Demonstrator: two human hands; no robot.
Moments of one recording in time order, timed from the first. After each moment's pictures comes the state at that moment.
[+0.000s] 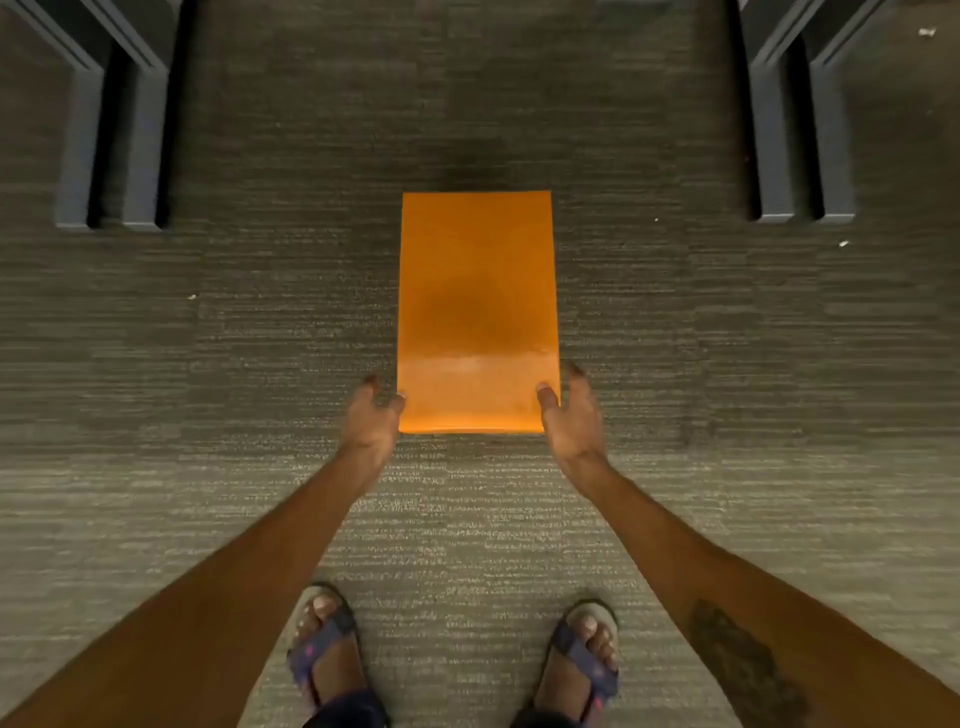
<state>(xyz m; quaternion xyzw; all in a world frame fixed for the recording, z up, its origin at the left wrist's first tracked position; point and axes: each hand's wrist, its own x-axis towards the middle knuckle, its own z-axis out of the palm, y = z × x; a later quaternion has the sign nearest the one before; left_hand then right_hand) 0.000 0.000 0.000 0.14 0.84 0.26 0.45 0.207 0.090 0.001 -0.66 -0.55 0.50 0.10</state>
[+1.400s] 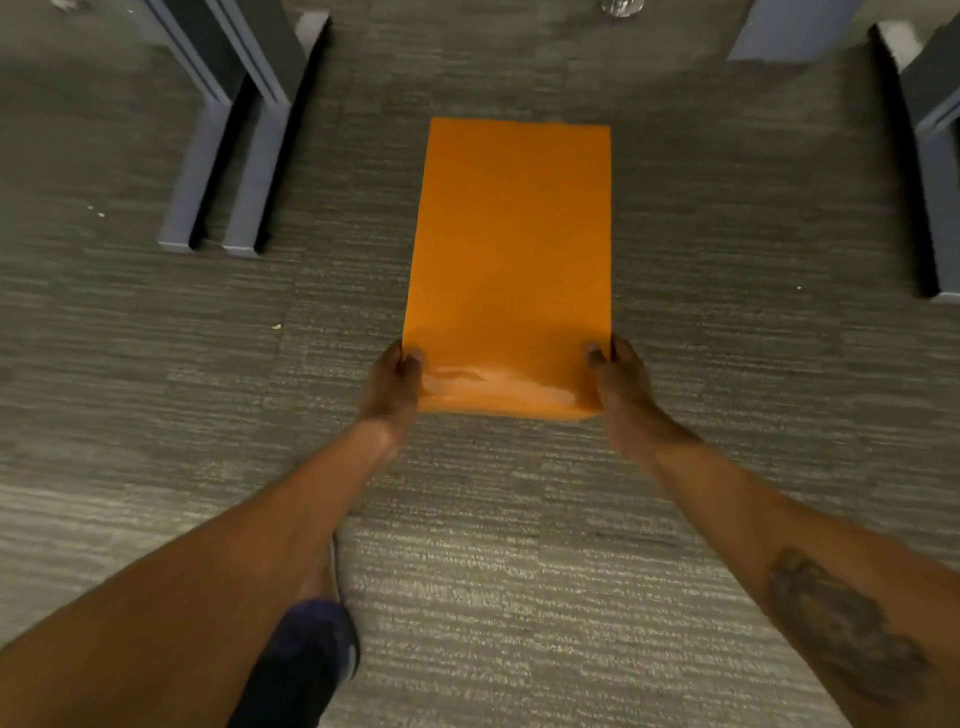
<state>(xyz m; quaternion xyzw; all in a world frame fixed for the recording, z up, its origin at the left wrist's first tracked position) -0.161 0.041 -0.071 0.19 0.82 0.40 0.36 0.043 0.176 -0.073 -0.62 -0.44 0.60 0.24</state>
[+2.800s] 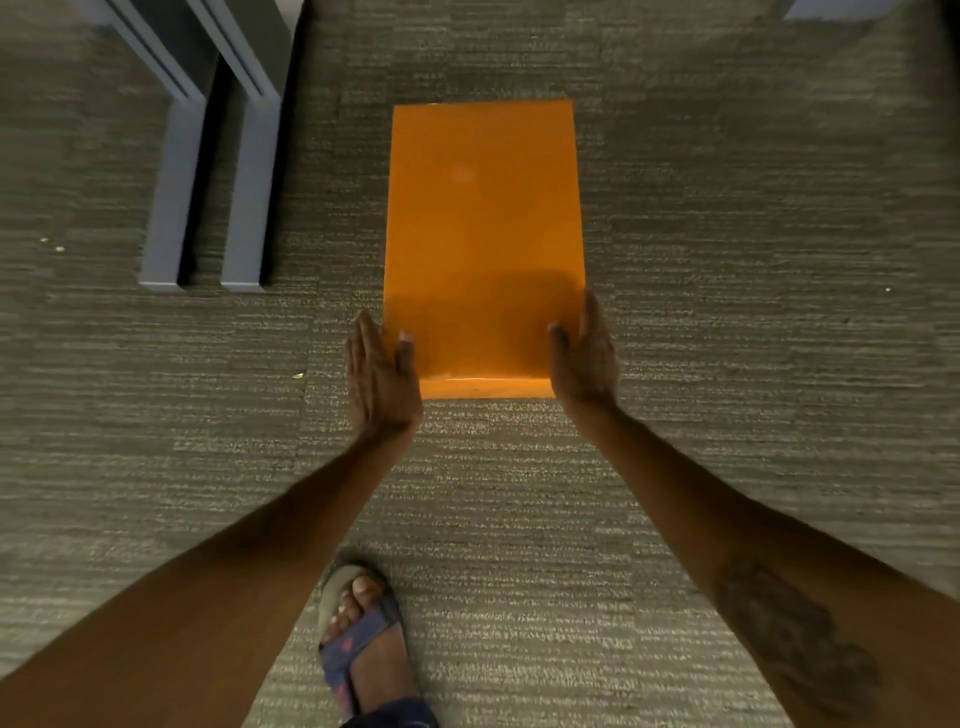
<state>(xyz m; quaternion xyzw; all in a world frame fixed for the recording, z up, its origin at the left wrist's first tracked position) -0.307 0.083 -0.113 0.29 0.89 0.27 0.23 -0.142 0.193 -0.104 -0.62 -0.66 0.40 0.15</state>
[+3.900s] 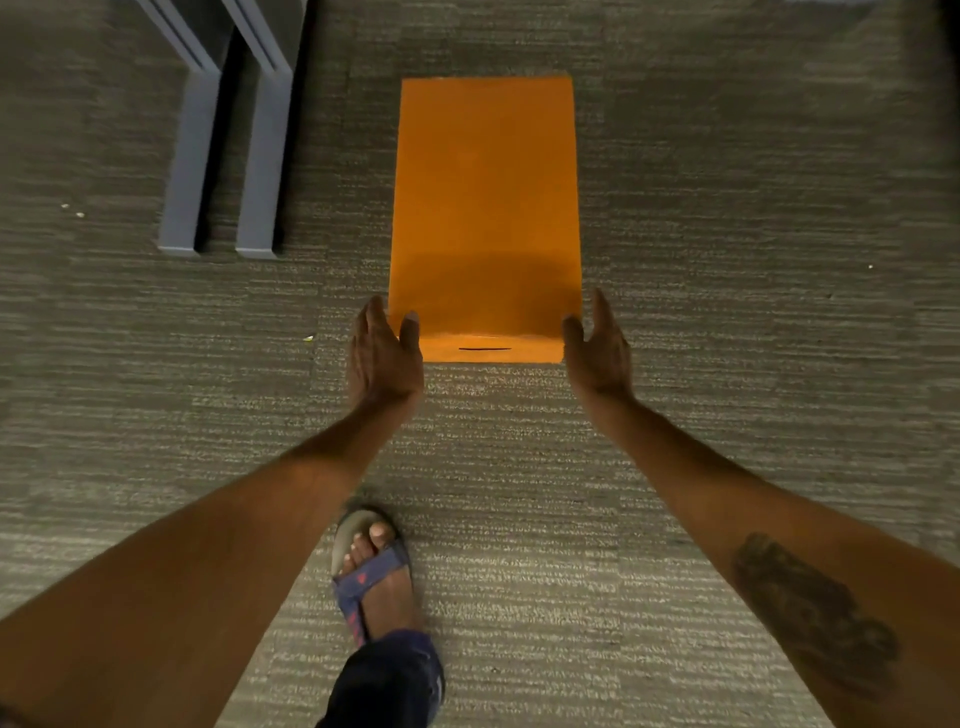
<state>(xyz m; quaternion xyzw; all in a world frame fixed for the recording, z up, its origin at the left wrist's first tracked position) -0.295 0.058 -0.084 0.30 0.90 0.22 0.21 -0.104 0.159 -0.080 -0.63 -0.64 0.43 0.13</state>
